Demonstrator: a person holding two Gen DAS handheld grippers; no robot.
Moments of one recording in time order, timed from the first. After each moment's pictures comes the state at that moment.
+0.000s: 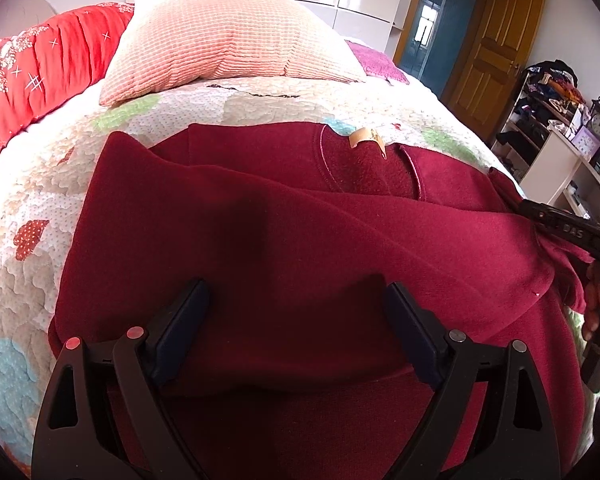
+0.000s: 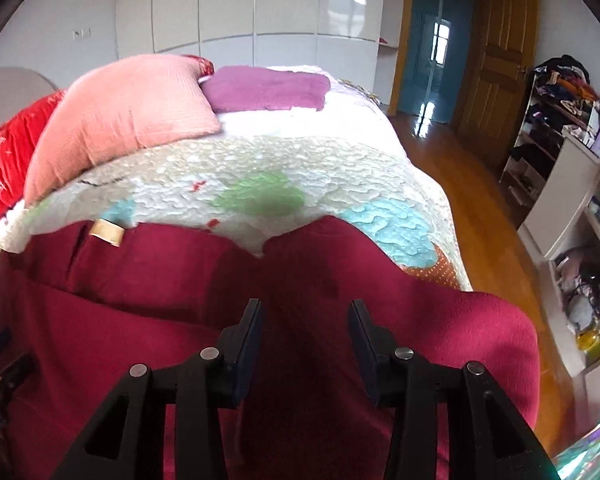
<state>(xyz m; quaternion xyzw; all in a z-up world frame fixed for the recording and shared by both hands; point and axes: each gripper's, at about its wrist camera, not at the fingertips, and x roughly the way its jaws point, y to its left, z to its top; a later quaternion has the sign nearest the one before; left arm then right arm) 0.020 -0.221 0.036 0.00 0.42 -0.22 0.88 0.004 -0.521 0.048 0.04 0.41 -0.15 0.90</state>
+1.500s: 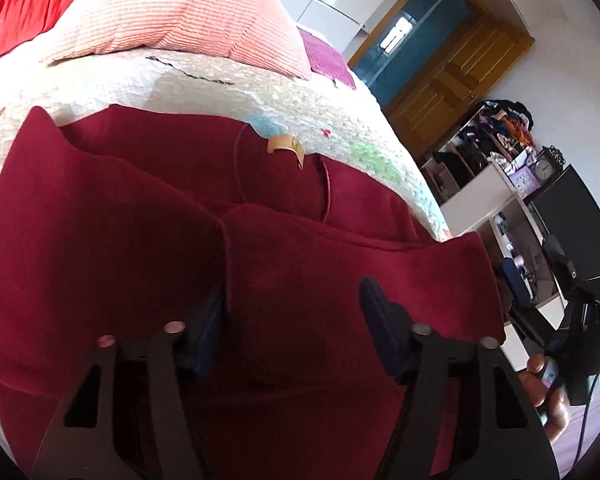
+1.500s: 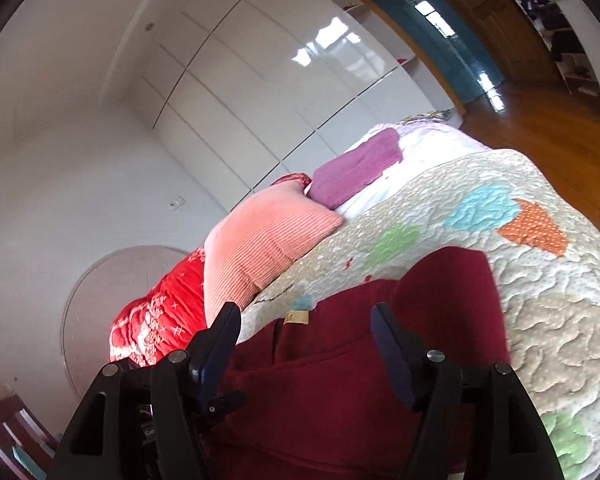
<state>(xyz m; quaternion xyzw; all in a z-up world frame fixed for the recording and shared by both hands) 0.032 -0.248 0.055 -0.11 0.47 -0.32 0.81 -0.110 -0.533 0.085 0.37 0.15 0.04 0.92</state>
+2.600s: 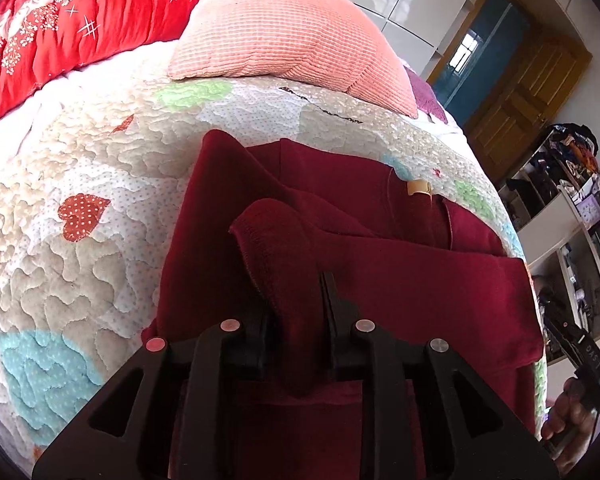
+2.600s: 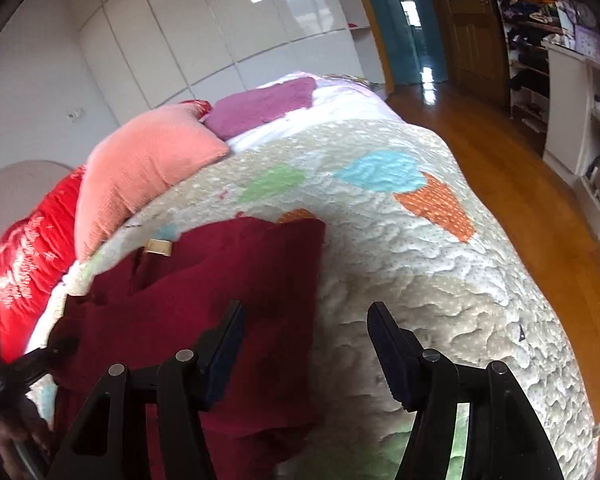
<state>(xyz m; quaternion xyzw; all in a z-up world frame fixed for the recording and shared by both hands) 0.038 -0.162 0.063 -0.10 0.45 -0.18 0.87 -0.089 -0.510 0.072 0.19 0.33 -0.09 0.92</state>
